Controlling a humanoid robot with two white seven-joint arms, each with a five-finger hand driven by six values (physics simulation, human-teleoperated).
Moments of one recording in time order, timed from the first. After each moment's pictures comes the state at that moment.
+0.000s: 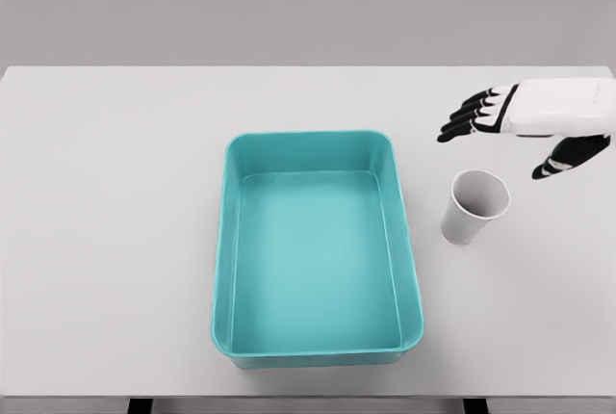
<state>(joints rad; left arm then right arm) 0.03 0.00 -0.25 -0.09 0.71 0.04 -0.14 -1.15 -1.21 1.15 -1.67 -0.13 -0.60 0.61</state>
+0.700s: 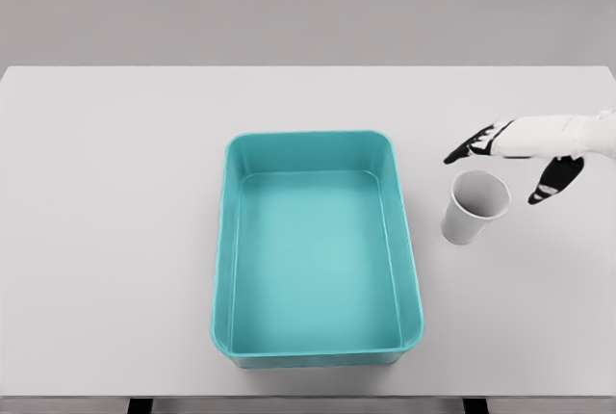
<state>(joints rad) 0.03 0.00 -0.25 -0.09 0.71 0.04 -0.14 -1.11 -1.11 1.28 -1.51 -0.07 -0.49 0.60</state>
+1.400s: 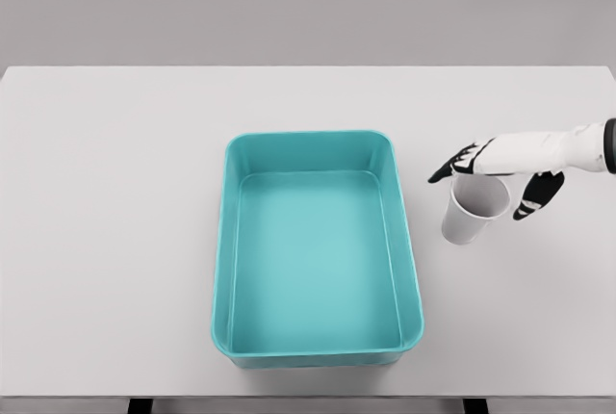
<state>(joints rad) 0.03 0.00 -0.25 -0.09 0.71 0.04 -0.14 -1.11 -1.09 1.32 -1.53 -0.07 -0.48 0.61</state>
